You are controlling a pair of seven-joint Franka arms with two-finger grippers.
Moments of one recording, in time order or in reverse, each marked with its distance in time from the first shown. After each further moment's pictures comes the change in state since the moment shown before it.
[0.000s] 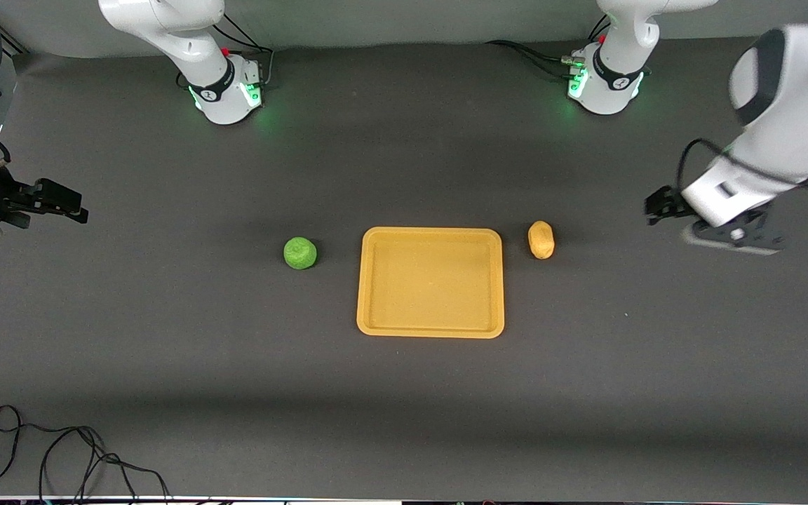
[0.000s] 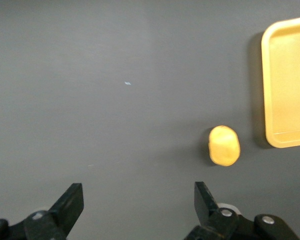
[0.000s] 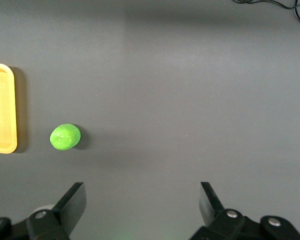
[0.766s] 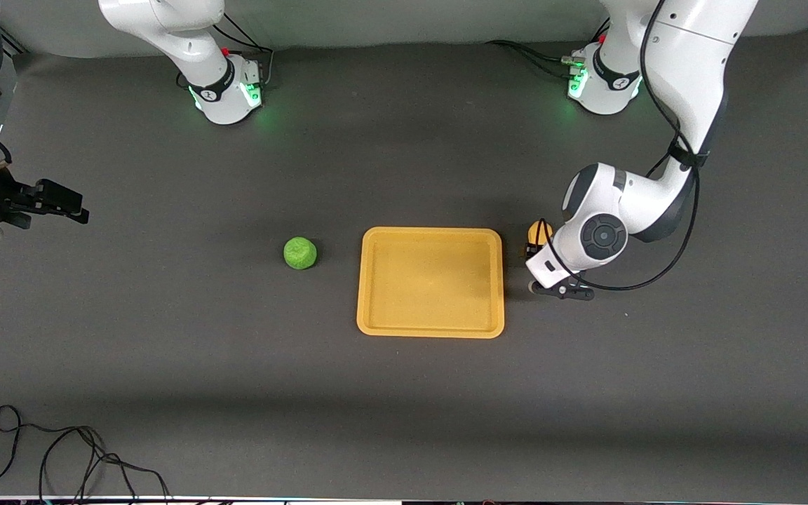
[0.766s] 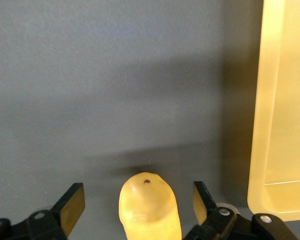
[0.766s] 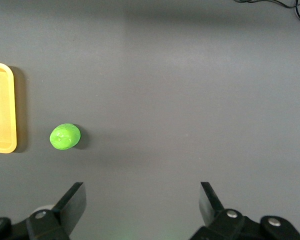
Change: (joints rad) left arm -0.217 0.445 -0.005 -0.019 -0.024 0.298 -0.242; right arm 0.000 0.002 0.000 -0.002 0.000 0.000 0.000
